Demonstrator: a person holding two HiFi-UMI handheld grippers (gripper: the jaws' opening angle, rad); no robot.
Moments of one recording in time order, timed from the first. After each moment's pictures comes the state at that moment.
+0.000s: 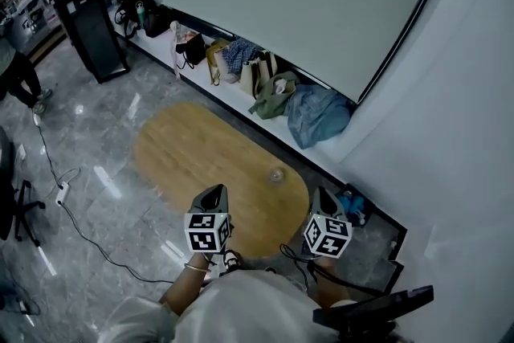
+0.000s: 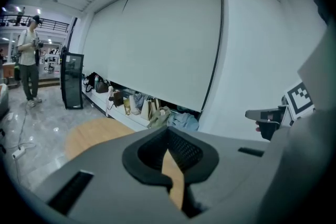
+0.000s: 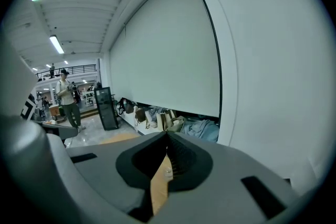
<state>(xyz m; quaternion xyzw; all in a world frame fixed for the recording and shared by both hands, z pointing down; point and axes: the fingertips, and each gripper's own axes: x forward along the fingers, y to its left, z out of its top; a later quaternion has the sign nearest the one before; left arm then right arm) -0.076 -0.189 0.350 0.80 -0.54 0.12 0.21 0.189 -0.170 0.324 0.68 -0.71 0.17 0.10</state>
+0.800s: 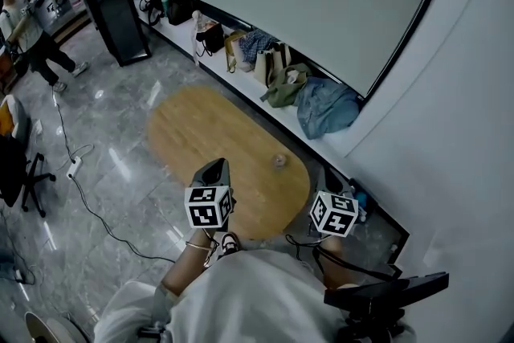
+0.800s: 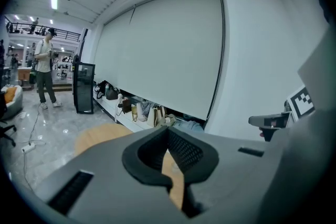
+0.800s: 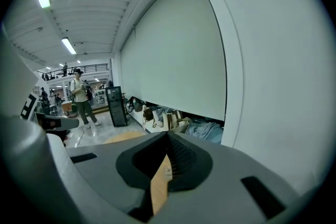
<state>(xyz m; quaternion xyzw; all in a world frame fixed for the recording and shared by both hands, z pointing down) -0.056 -0.151 0.307 0.77 -0.60 0.09 0.18 0.215 -0.150 0.300 0.63 -0.75 0.16 0.11</state>
